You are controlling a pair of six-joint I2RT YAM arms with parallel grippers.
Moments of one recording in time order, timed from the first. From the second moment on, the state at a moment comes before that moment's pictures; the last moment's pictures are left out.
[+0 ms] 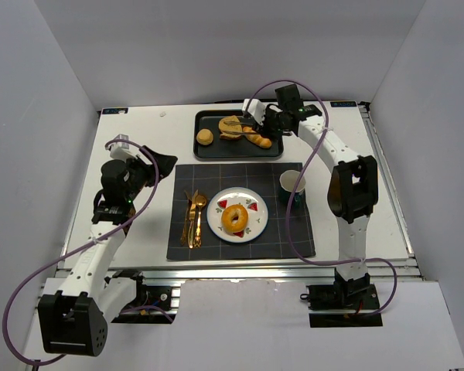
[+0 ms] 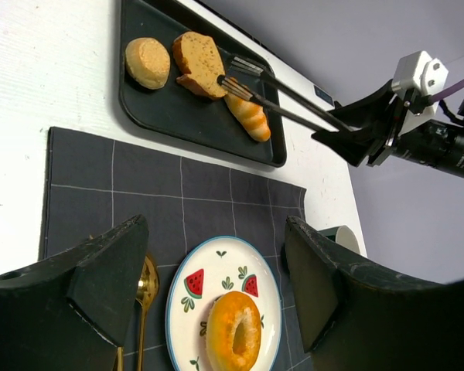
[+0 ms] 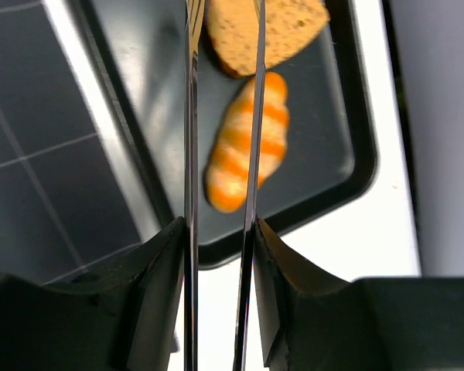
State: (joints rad) left arm -0.07 0.95 0.65 0.11 0.27 -0.72; right arm 0.38 2.11 1.93 -0.63 -0.37 -0.93
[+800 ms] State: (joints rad) left arm -0.07 0.96 0.65 0.11 0.26 -0.72; right arm 0.41 2.17 1.93 -0.59 -0.28 -1.00
